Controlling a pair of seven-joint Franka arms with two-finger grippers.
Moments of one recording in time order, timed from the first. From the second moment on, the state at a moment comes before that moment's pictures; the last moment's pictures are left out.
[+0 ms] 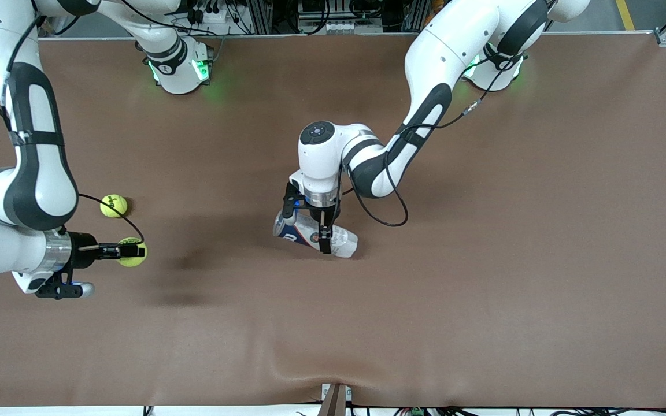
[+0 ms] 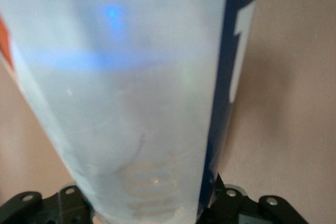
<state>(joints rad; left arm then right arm) -0.70 0.89 -0.17 -1.28 0.57 2.43 0.40 -0.04 0.56 -0.01 -1.42 0.32 1.75 -0.13</state>
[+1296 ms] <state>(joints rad) -0.69 0.96 -0.25 -1.31 0.14 3.30 0.40 -0.06 0.46 -0.01 -1.43 0.43 1.58 0.23</state>
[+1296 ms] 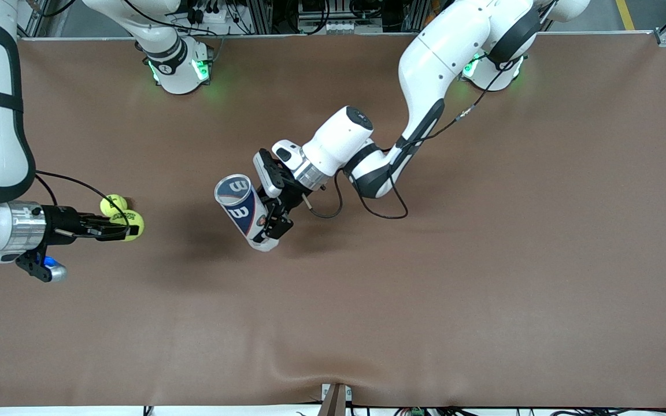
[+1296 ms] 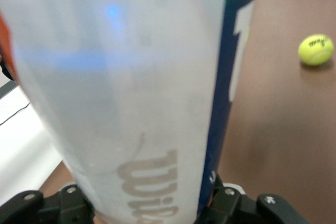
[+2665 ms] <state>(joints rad) -0.67 1.14 -0.28 -1.32 0.11 3.46 0.29 0.22 0.43 0.01 -1.40 0.47 1.65 0.94</state>
